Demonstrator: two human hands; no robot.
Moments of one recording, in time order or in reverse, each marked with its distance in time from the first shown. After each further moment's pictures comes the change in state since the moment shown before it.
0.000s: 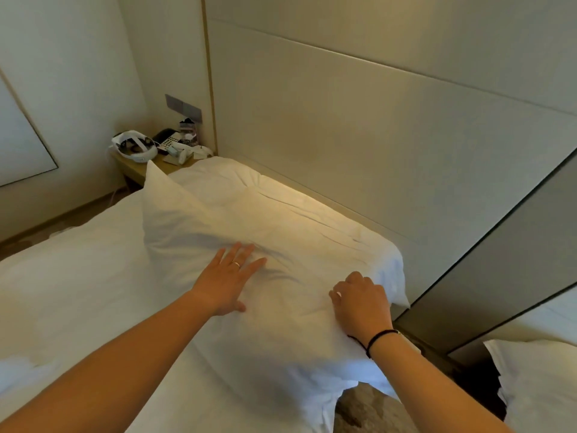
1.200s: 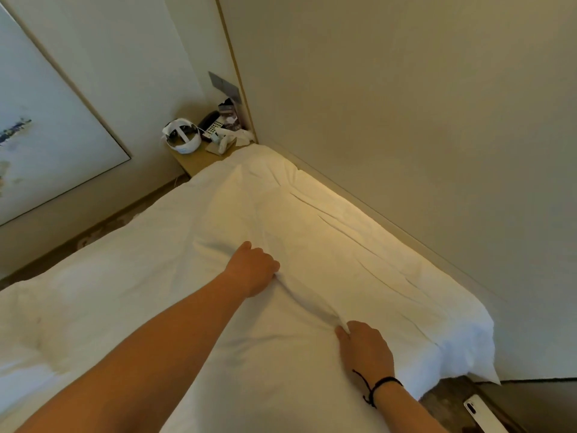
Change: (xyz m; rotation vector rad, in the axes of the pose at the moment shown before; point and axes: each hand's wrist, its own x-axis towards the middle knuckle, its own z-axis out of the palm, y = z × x) left_hand 0.328 0.007 -0.025 0.252 -0.362 -0.154; right_hand 0.276 0.115 0.116 0.585 -0.519 0.022
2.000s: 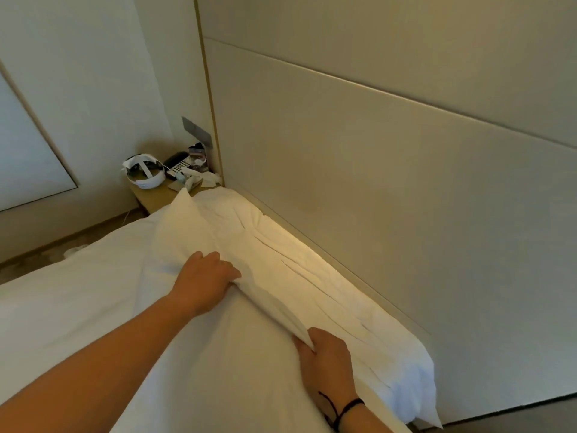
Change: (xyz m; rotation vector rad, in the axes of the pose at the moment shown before) left_hand -0.028 -0.058 -0.033 -0.340 0.344 -0.153; right_hand -0.035 -0.071 -0.052 0.230 0.299 -0.203
